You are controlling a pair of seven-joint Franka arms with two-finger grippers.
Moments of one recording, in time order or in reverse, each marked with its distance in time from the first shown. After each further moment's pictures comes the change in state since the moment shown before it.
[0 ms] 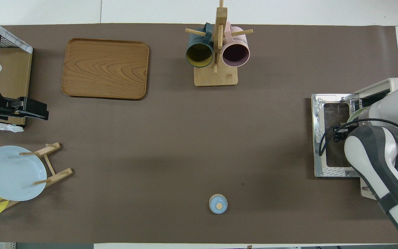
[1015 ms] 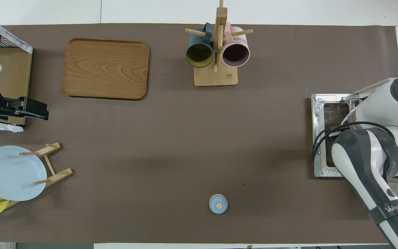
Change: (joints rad) left arm 0.000 0.000 0.000 0.000 0.000 0.000 0.000; right arm 0.109 -0.035 0.010 0.066 -0.086 -0.142 -0.016
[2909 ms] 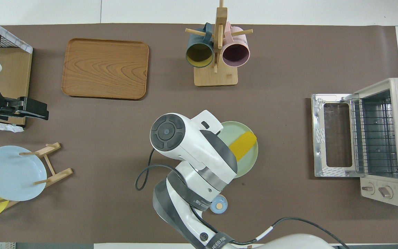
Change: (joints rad) left arm 0.000 0.000 0.000 -0.001 0.000 0.000 -0.007; right arm 0.693 0.478 0.022 0.496 0.080 0.056 0.807
